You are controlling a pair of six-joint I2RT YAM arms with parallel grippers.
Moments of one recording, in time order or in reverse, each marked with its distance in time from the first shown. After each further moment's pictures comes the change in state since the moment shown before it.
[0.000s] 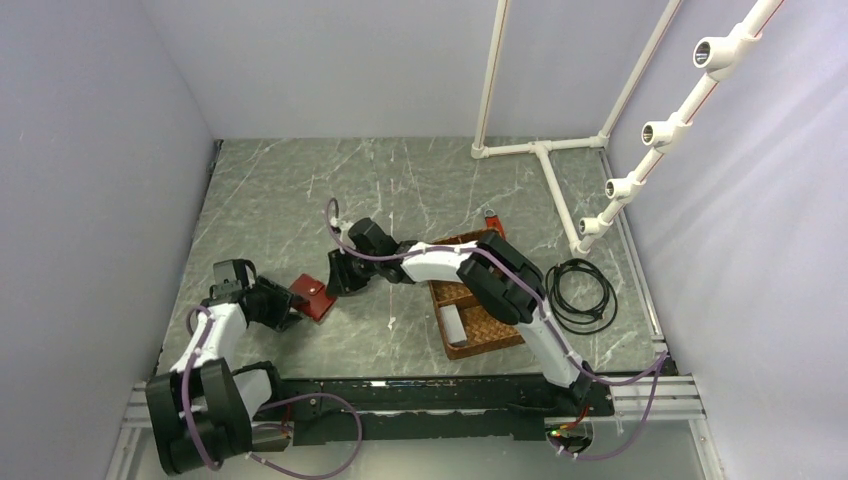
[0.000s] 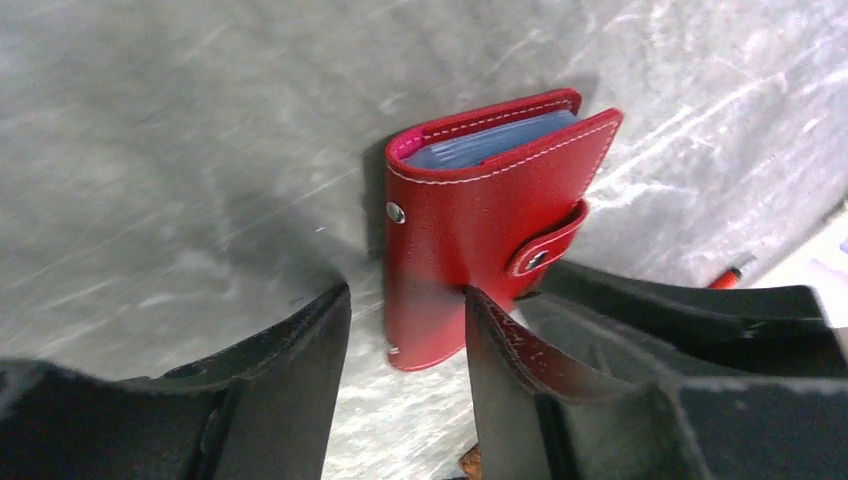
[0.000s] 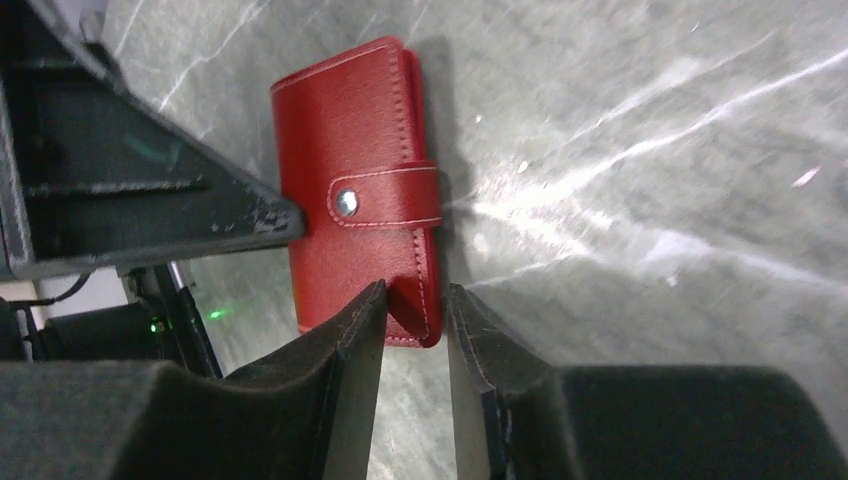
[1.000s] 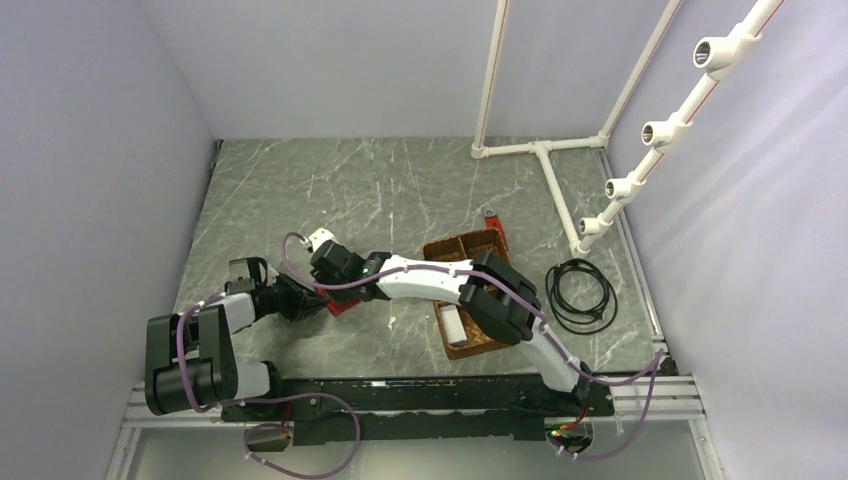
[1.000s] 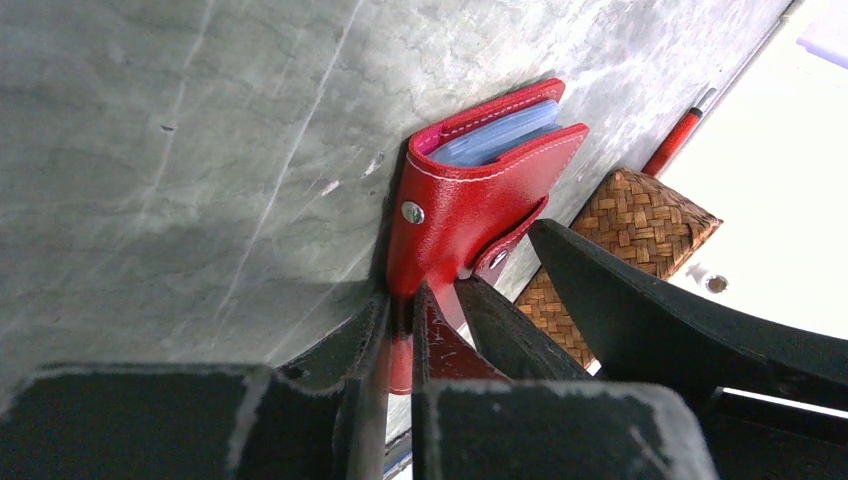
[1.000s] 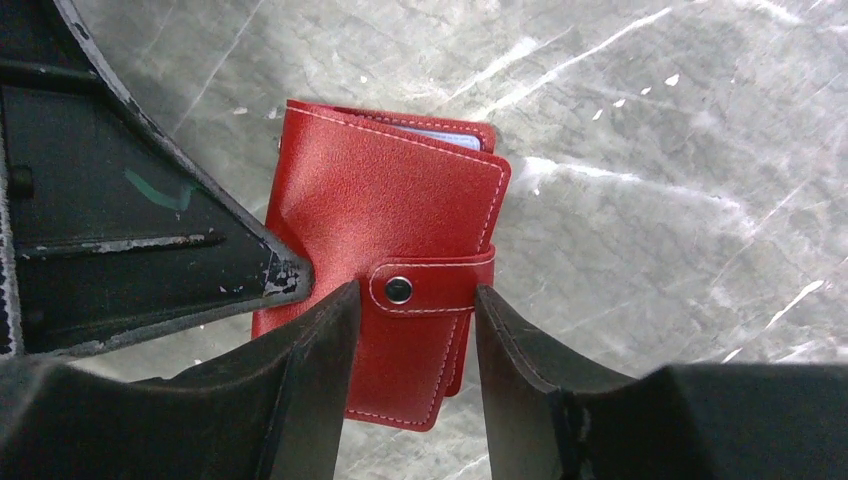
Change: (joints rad) left arm -0.075 0.307 -0.056 0.436 0.351 0.061; right arm 0.184 -0.044 0.163 -0.421 0.669 -0.288
